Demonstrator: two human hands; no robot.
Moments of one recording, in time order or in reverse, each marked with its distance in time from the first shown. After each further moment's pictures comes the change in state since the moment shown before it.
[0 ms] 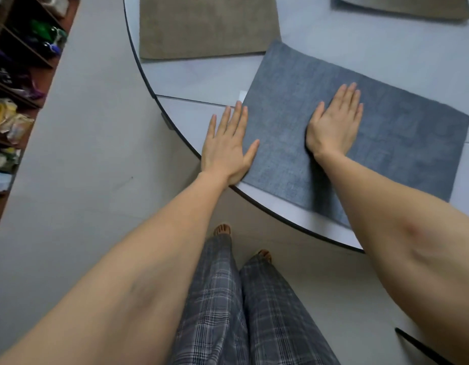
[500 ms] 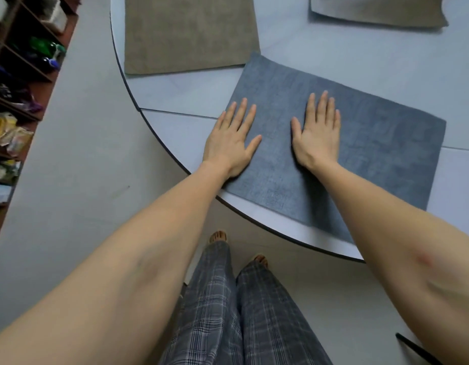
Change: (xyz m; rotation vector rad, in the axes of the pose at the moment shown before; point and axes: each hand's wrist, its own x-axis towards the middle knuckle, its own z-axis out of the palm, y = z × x) left_hand 0.040 0.032 -0.008 0.023 -0.036 0.072; right_hand -0.001 0.023 -0.007 -0.027 -0.126 -0.225
